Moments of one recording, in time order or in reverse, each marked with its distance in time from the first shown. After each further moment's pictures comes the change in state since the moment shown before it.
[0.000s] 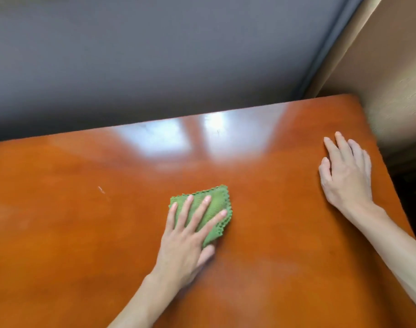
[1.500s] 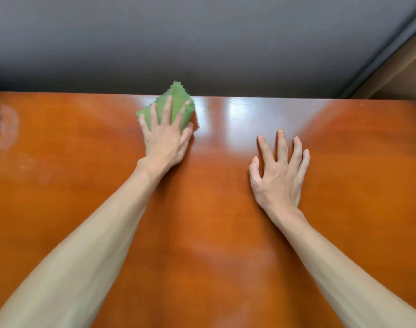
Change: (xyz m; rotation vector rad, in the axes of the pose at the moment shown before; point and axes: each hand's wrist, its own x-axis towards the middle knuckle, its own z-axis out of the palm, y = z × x) left_hand 0.110 -0.134 -0.015 -0.075 0.013 -0.563; right_hand -0.030 -0.166 0.060 0.026 0.028 -0.177
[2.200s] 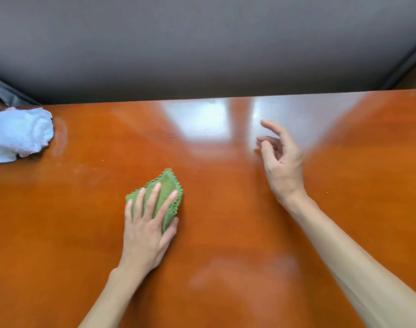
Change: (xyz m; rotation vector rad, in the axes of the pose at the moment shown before) left_hand -0.195 -0.127 0.023 0.036 -0.055 0.083; right_hand 0.004 -0.092 -0.009 1.121 0.017 0.049
